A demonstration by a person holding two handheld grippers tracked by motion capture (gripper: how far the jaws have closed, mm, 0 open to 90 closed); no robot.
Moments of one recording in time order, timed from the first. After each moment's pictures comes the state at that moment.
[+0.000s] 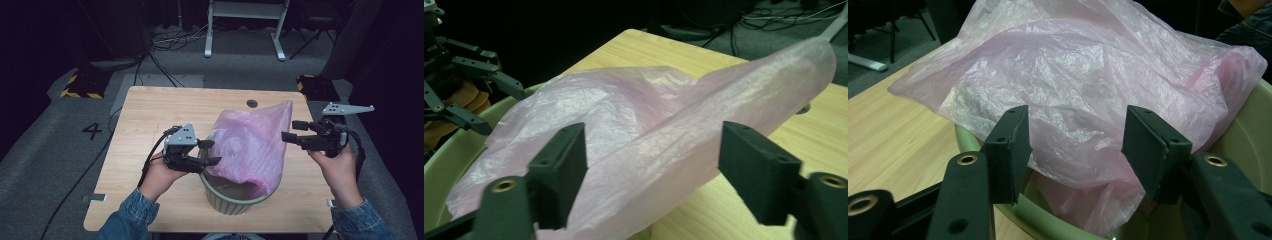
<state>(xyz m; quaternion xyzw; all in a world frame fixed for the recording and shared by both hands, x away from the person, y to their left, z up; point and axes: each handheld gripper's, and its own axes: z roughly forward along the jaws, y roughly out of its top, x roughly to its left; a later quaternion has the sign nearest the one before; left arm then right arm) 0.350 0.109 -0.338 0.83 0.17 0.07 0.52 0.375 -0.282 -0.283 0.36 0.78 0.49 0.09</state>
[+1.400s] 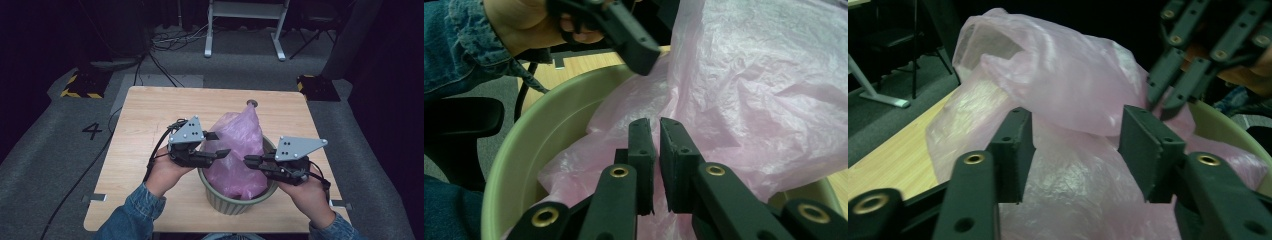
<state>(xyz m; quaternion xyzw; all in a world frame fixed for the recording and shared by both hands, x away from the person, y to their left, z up) 0.342 0.093 -0.304 0.81 0.15 0.12 0.55 0.309 -0.185 -0.295 0.13 0.86 0.47 0.14</state>
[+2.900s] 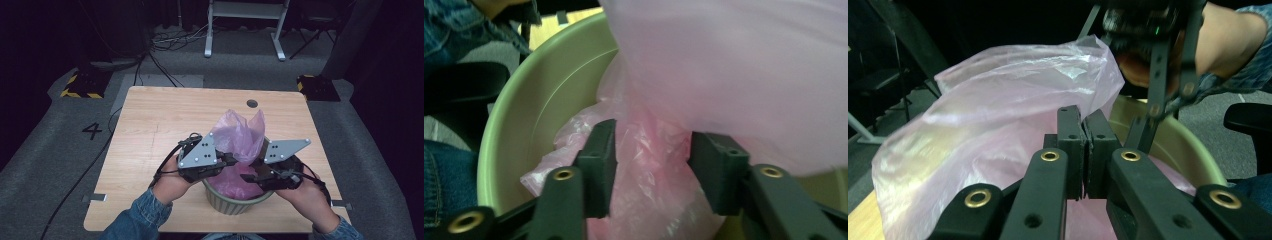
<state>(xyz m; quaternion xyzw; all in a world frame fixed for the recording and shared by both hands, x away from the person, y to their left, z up) 0.307 0.071 -0.299 0.82 0.05 0.15 0.55 0.312 -0.177 -0.310 0.15 0.90 0.41 0.09</state>
